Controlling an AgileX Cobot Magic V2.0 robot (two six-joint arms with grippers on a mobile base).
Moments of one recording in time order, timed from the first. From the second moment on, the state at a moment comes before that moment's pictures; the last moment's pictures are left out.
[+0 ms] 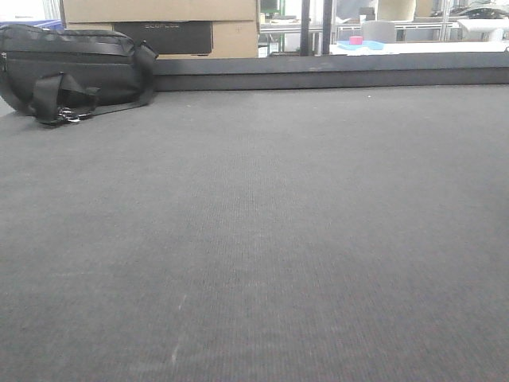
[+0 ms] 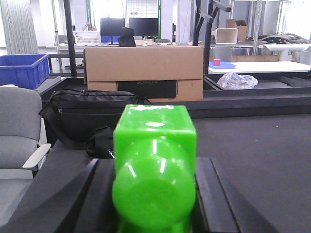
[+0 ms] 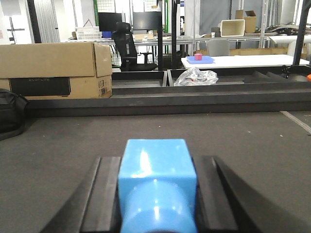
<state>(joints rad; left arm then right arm) -0.03 0.32 -0.56 -0.10 0.28 0.13 0.04 0.30 -0.54 0.16 0.30 -0.07</state>
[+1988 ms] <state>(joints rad) -0.03 0.31 -0.56 -0.10 0.28 0.13 0.04 0.30 -0.54 0.16 0.30 -0.07</state>
